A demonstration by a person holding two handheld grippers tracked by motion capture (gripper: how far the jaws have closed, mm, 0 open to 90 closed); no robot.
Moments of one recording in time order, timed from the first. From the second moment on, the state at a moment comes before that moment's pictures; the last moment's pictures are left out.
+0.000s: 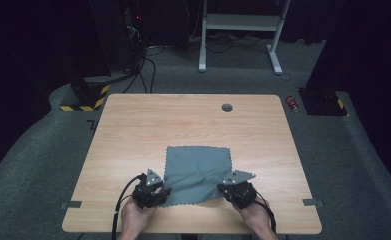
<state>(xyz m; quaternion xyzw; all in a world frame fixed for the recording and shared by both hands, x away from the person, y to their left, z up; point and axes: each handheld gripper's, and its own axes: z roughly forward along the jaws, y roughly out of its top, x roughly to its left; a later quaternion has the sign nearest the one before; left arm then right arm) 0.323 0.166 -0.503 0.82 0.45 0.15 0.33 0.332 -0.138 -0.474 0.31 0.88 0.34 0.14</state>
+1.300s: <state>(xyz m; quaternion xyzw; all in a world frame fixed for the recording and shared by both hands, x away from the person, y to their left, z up) 0.303 0.173 -0.524 0.80 0.44 0.20 0.36 0.332 -0.137 -0.479 0.32 0.88 0.33 0.14</state>
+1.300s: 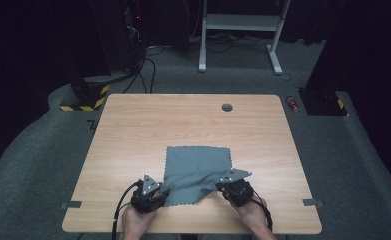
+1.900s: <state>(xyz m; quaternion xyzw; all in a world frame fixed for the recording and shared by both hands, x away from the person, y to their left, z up) 0.306 0.176 -0.517 0.81 0.44 0.15 0.35 0.342 -0.135 -0.495 0.36 0.87 0.32 0.13</state>
